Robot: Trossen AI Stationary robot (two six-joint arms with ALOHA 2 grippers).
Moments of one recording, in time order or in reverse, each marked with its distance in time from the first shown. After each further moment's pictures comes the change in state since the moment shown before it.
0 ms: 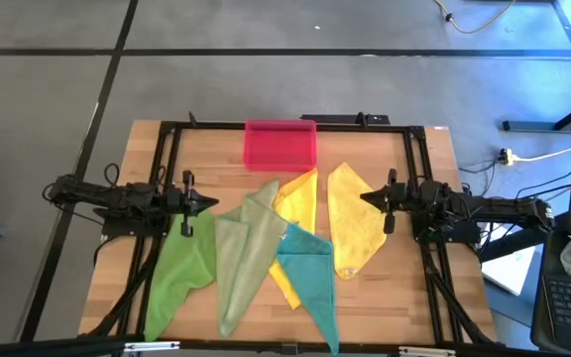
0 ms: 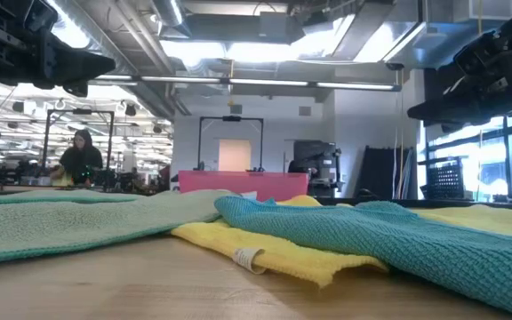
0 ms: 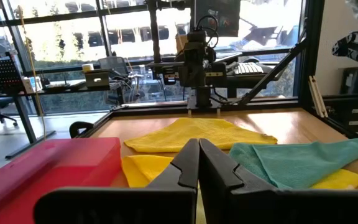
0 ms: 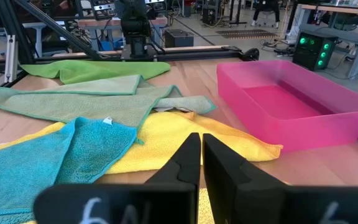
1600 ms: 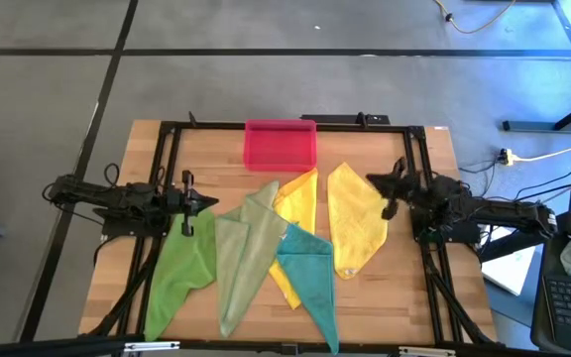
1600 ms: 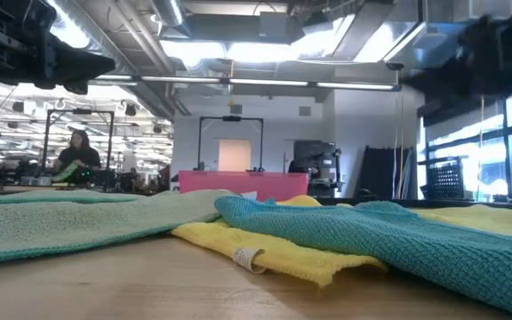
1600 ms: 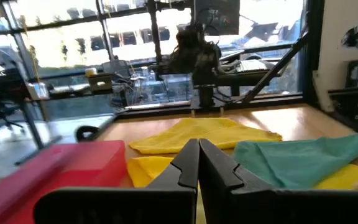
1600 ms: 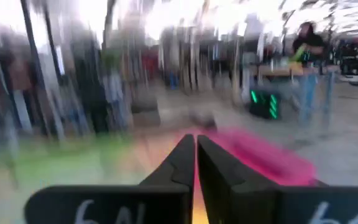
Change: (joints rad) left arm 0.000 0.000 0.000 0.020 -0.043 0.056; right arm -0.088 0.024 -0.001 0.353 0.084 0.079
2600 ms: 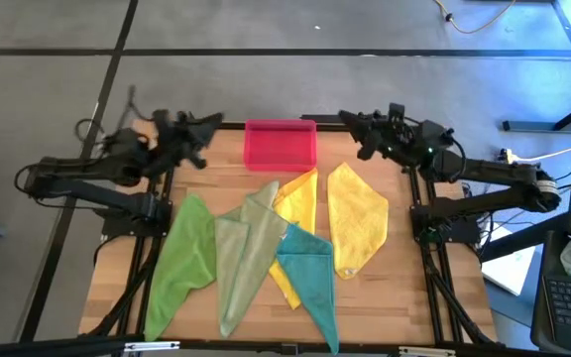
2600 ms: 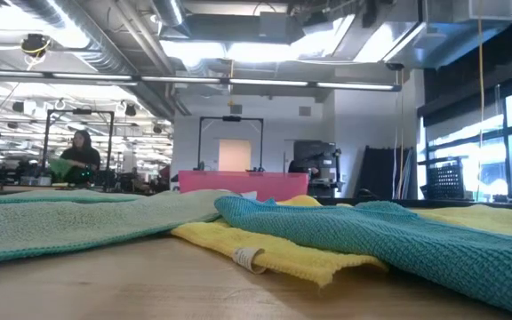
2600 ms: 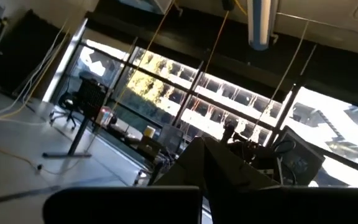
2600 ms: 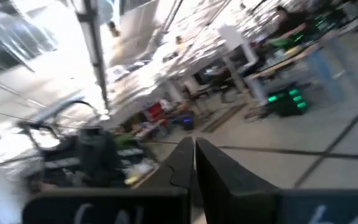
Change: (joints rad) left arm 0.222 0.843 0.905 0.260 -0.186 -0.491; right arm -0.050 0.848 0.900 0.061 0.056 0.470
